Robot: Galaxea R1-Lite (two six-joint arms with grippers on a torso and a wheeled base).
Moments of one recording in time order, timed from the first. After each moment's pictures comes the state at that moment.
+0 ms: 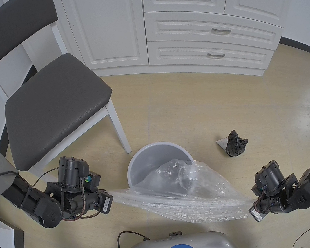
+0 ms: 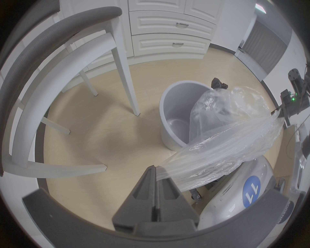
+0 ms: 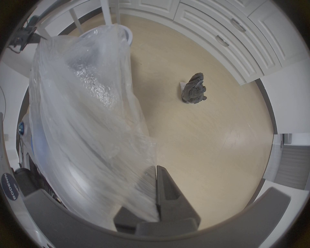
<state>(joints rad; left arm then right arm) -0.38 1.91 -0.61 -0.57 0.08 0.17 0.47 1.88 -0.42 -0.44 -0.38 -0.13</state>
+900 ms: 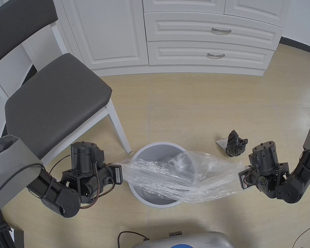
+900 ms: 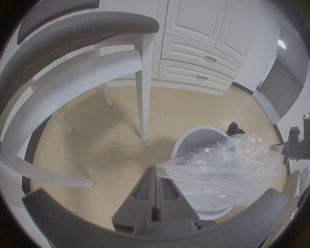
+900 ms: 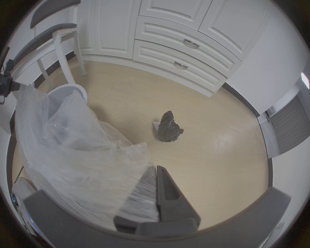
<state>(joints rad) -0.41 2.08 -0.78 -0.82 0.17 -0.10 0.41 2.04 -0.51 -0.94 -0.50 -0.01</state>
